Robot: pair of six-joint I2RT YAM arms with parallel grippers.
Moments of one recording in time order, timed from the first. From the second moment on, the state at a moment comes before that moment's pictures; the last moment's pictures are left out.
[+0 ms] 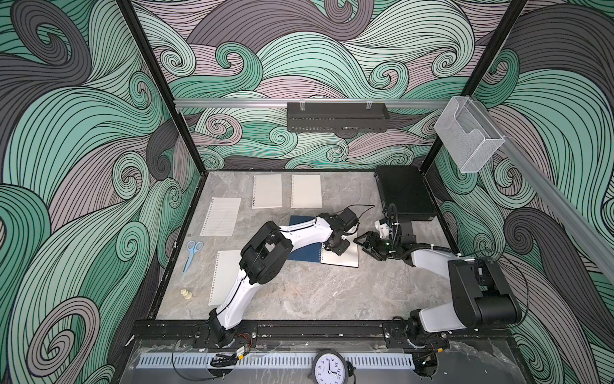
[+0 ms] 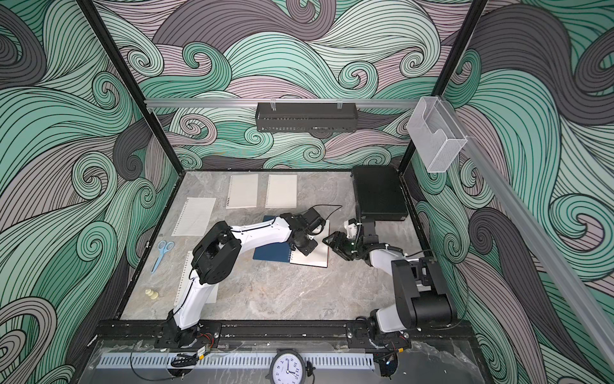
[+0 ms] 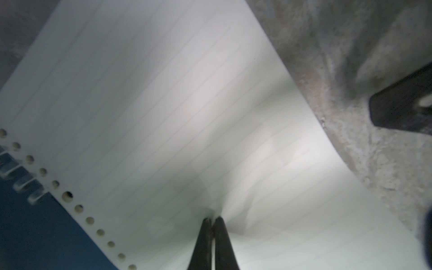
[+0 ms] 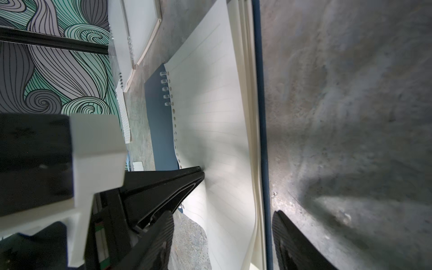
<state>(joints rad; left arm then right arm) -0.91 2.22 1.66 -0.73 -0.04 -0.08 0.13 1.46 0.54 0.02 -0.66 0.66</state>
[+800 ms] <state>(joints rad) -0.91 2.23 1.67 -0.74 -0.04 -0.08 0.16 1.44 0.48 0.05 -0.73 0.75</state>
